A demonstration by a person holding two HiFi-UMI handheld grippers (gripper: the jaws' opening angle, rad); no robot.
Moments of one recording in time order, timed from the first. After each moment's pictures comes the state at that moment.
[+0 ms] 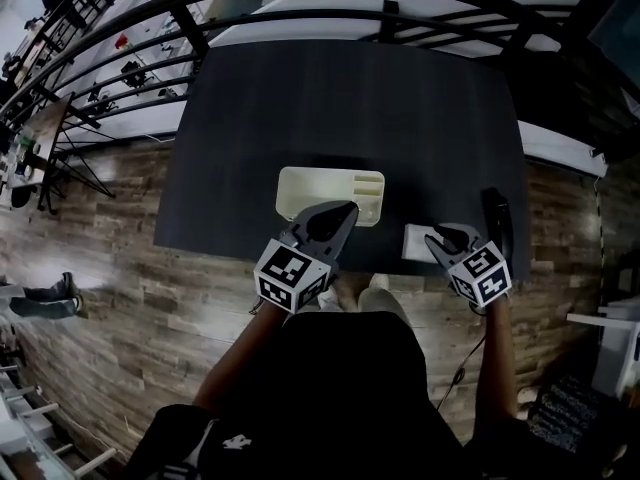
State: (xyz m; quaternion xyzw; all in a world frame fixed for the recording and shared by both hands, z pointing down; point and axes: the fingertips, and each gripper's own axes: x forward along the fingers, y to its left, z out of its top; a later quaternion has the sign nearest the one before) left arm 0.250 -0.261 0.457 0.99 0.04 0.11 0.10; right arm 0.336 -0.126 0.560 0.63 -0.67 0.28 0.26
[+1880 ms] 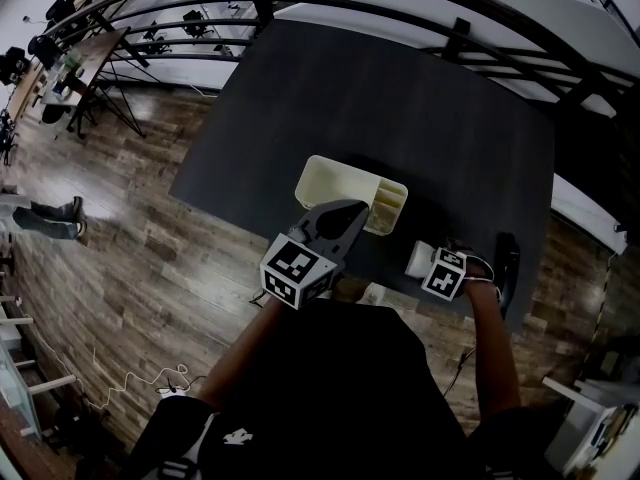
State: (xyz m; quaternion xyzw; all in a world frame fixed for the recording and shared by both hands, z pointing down) left arm 0.250 -0.277 0.458 0.99 -0.07 0.10 0.12; right arm 0.341 -0.100 0.703 0.28 -0.68 0.29 0.61
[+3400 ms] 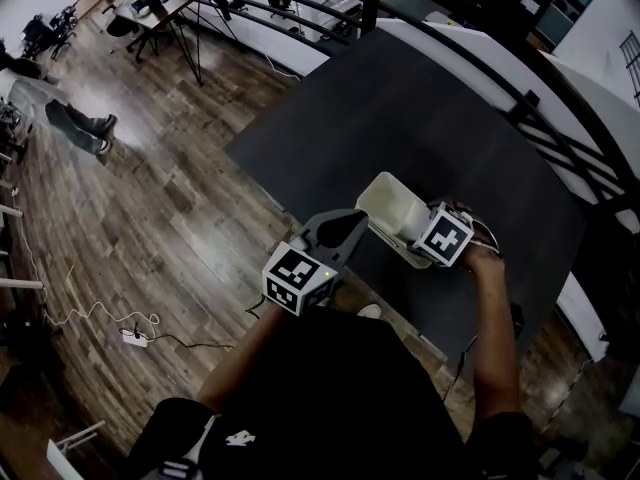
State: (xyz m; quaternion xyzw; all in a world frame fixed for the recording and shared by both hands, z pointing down) left arm 0.141 -0.334 0.453 0.96 -0.24 0.06 0.14; right arm 0.258 -0.310 0.583 0.25 -0.73 0.19 0.61
